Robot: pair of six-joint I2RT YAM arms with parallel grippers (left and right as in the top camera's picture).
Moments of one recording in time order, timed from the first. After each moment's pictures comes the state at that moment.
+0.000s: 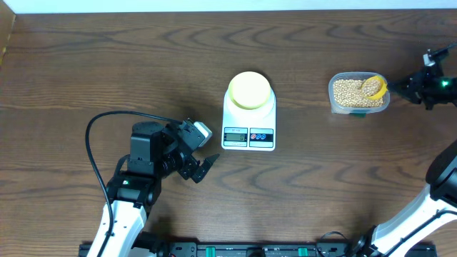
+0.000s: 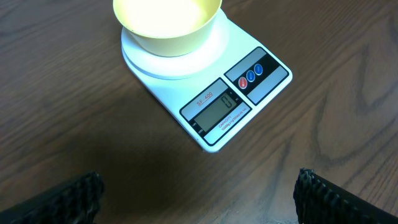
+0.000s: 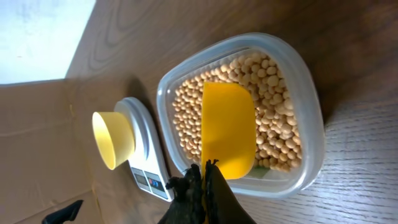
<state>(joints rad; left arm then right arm) -0.17 0.97 0.56 -0.37 0.48 0.46 -0.54 2.07 1.70 -1.14 -0.86 -0.10</state>
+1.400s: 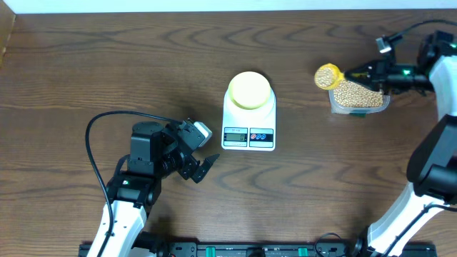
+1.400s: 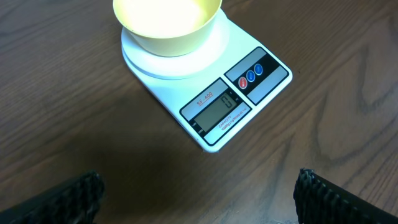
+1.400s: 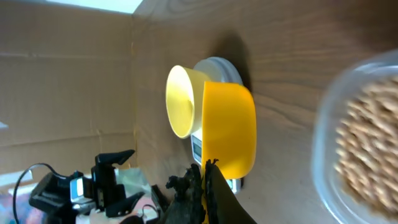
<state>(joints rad) -0.17 0.97 0.56 -0.37 0.48 0.46 -0.29 2.07 1.70 -1.15 -1.12 -0.16</state>
